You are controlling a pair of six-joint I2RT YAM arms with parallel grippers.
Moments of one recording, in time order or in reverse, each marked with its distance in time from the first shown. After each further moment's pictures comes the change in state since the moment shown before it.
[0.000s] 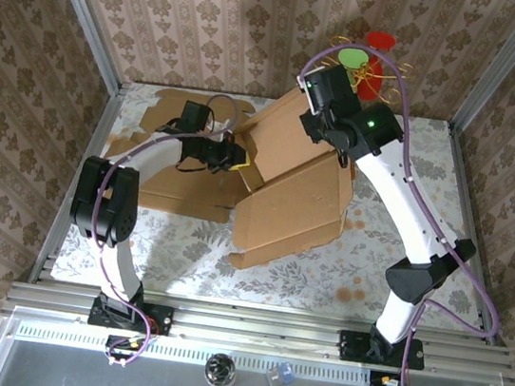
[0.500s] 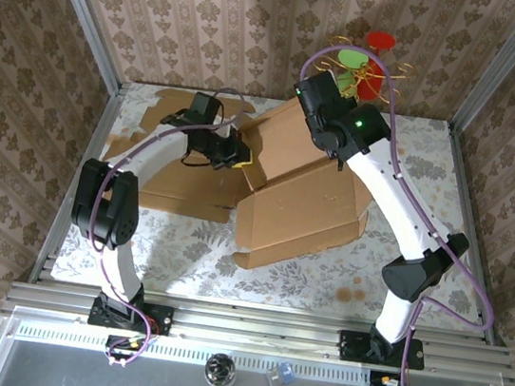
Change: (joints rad) left arm -0.060 -0.011 0.151 -0.241 -0.169 -0.002; right arm 0.018 0.021 -0.045 -0.031 0.265 0.053
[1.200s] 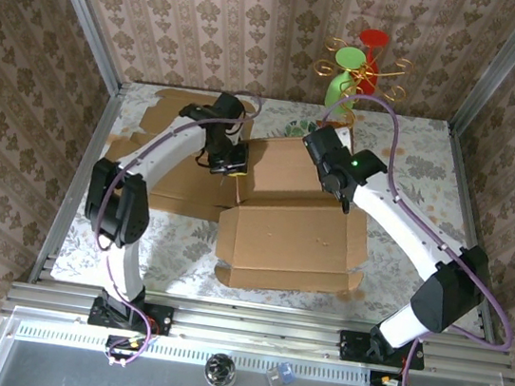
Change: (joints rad) left arm -0.120 0.080 0.211 -0.383 -0.388 0.030; right arm -0.056 -0.246 -0.698 0.232 -0.106 0.304
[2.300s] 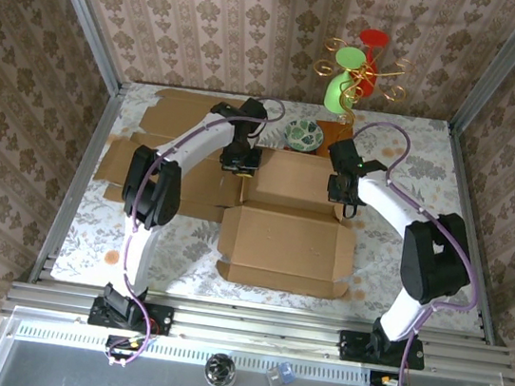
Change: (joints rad) left arm -0.050 0.267 0.246 -0.108 -0.166 0.096; right arm -0.235 0.164 -0.225 0.272 -0.368 0.174
